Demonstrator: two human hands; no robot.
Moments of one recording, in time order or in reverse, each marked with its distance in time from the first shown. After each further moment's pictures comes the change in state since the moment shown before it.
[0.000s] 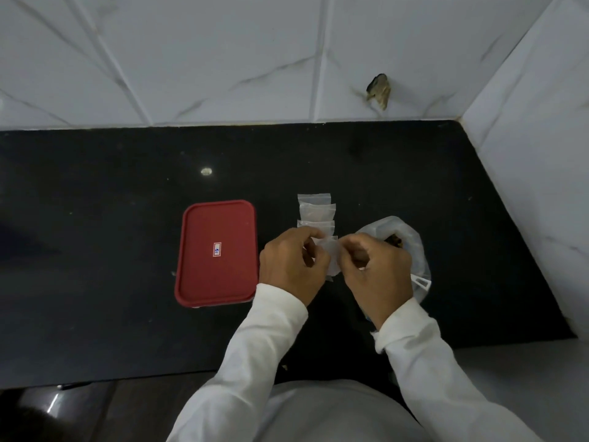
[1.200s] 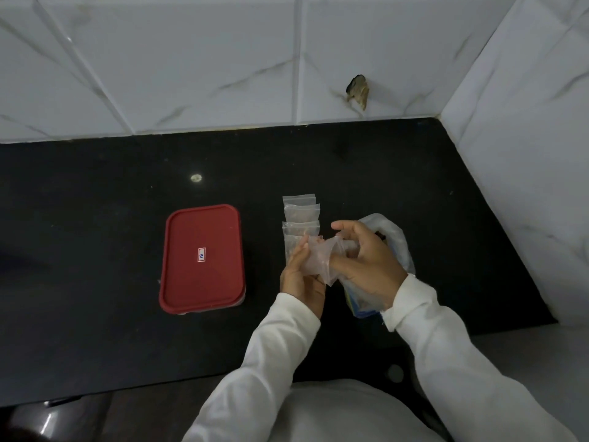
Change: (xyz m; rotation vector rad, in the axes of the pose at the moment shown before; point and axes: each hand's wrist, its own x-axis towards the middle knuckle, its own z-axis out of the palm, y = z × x) left_hand -0.003 -0.015 0.078 -1.661 -0.010 -0.981; right_hand 0.012 0.010 -0.029 0.382 -0.361 0.296
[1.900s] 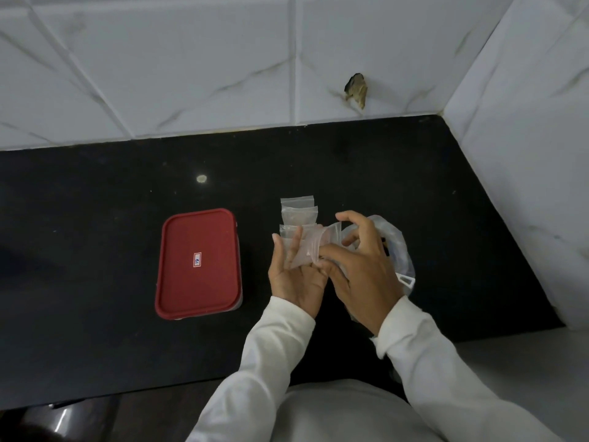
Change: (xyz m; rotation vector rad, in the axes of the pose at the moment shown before) left_hand 0.003 0.003 0.005 -0.221 -0.211 -0.026; right_hand -0.009 0.012 0.004 -0.612 0.211 -0.529
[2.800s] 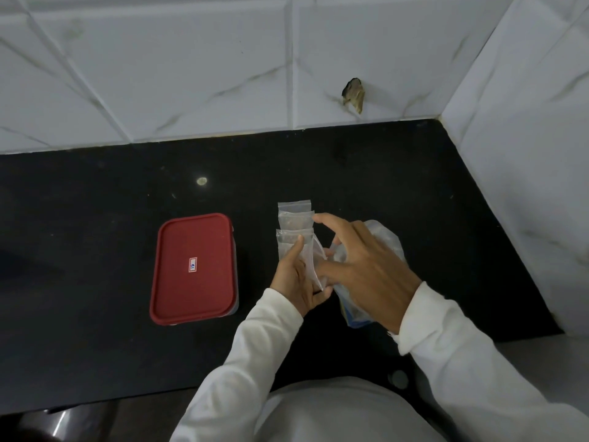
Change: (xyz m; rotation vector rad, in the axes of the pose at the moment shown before) left_hand 0.007 0.012 0.008 0.605 0.104 -0.302; right_hand 0.019 -0.005 -0.036 0.205 -0.181 0.023
